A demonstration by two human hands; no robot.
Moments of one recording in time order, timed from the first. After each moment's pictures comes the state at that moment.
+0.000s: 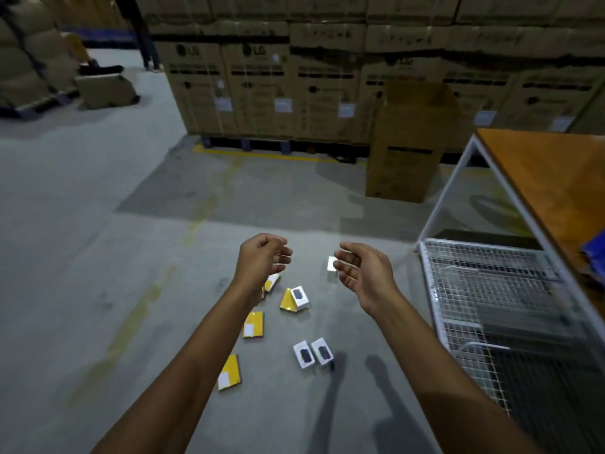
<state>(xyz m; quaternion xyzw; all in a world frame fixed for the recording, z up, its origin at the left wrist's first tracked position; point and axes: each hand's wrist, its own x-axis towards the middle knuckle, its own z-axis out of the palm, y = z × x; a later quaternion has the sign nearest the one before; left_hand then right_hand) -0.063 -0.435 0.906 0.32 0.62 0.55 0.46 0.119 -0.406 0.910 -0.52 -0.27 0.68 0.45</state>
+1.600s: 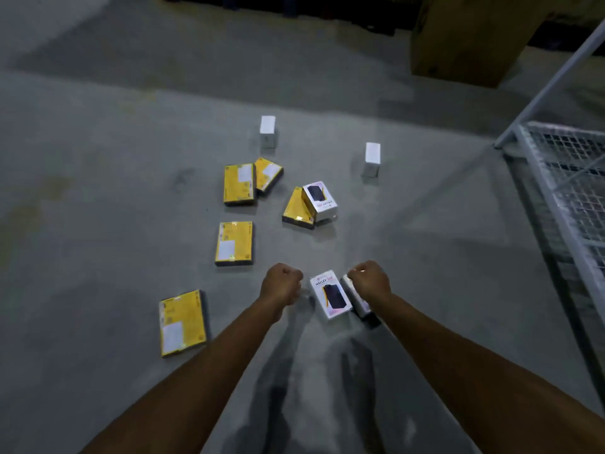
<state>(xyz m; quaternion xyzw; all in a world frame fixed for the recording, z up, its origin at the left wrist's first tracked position) -0.151 -0.332 0.081 0.24 0.72 0.35 0.55 0.031 -0.270 0.071 -0.74 -0.50 0.42 0.14</state>
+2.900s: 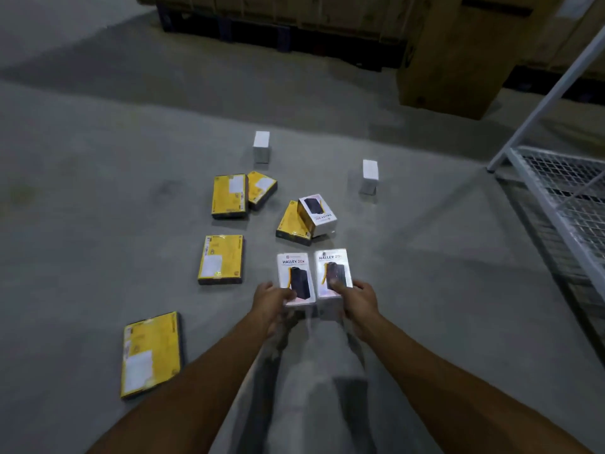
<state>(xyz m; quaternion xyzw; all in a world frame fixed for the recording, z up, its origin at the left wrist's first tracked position) -0.176 -0.288 -0.041 0.12 0.64 0.45 0.61 0.003 -0.258 -0.015 -0.65 -0.33 0.59 0.34</state>
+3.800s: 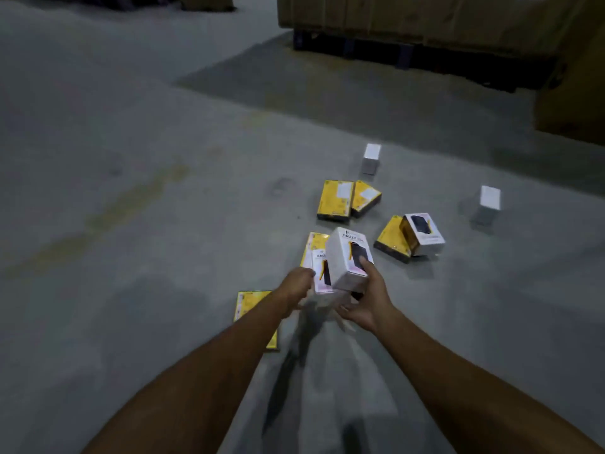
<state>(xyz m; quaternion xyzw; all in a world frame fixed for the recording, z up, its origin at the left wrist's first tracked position) -0.308 -0.351 0.005 0.22 0.73 0.40 0.51 -0.161 -0.288 0.015 -0.51 -0.17 0.81 0.23</state>
